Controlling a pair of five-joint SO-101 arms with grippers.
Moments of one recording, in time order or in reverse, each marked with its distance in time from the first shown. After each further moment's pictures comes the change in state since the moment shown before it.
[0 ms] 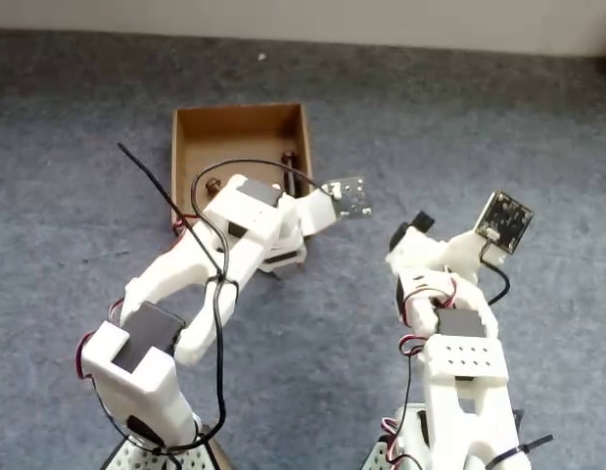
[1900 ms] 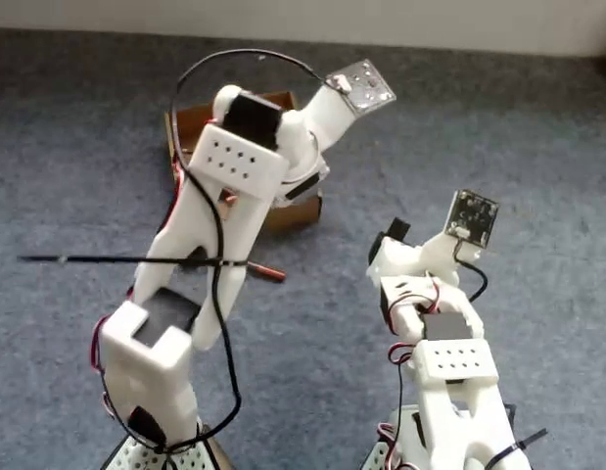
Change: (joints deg) left arm 0.6 6.8 -56.3 42.0 20.0; right arm -5.6 -0.4 2.1 0.0 6.0
